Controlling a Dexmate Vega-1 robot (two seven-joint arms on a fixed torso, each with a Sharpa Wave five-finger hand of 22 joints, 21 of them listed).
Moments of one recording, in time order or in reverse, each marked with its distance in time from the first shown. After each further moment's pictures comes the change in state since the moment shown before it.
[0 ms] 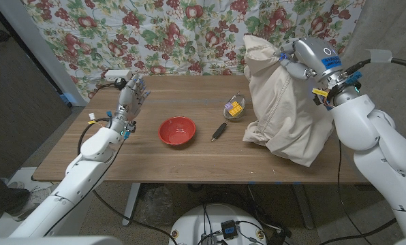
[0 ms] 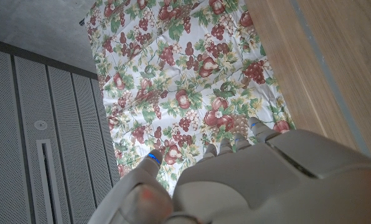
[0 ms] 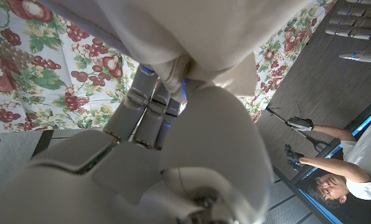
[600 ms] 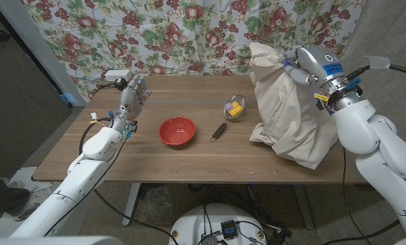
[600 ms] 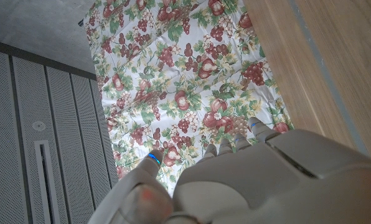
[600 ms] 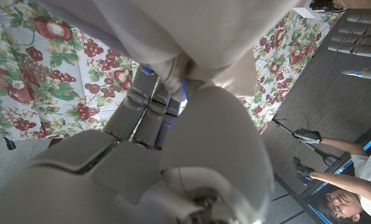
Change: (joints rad) left arm -0.016 -0.003 0.015 0.010 0.003 0.004 0.001; left_hand 0.000 0.000 0.000 0.000 0.000 0.000 0.000 0.000 0.000 0.000 0.000 0.000 0.000 0.000 0.000 0.000 0.000 -0.003 -0.003 0.000 0.000; right arm -0.039 -0.015 0.016 0.012 -0.006 -0.031 -0.011; right_hand -0.005 0.005 0.004 0.004 0.000 -0.005 0.006 0.002 -0.005 0.000 0.000 0.001 0.000 -0.003 0.003 0.007 -0.009 0.004 -0.004 -0.014 0.009
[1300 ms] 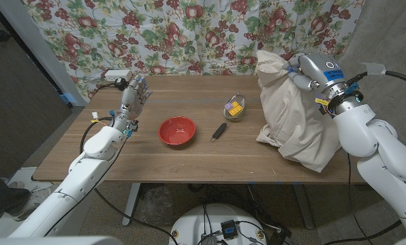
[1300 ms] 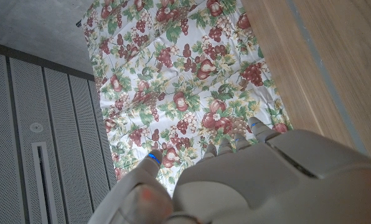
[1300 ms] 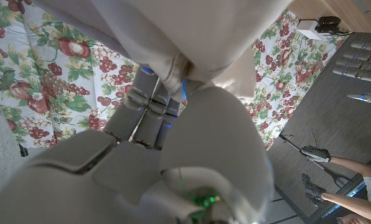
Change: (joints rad) left arm -0.015 -0.001 0.011 0.009 0.005 0.008 0.004; left_hand 0.000 0.000 0.000 0.000 0.000 0.000 0.000 0.000 0.000 0.000 0.000 0.000 0.000 0.000 0.000 0.000 0.000 0.000 0.000 0.000 0.000; right arm -0.025 -0.023 0.002 0.032 -0.037 -0.048 -0.009; right_hand 0.000 0.000 0.004 -0.004 0.000 0.000 0.000 0.000 -0.009 -0.001 0.001 0.001 0.000 0.000 0.000 0.000 -0.010 0.005 -0.005 -0.015 0.004
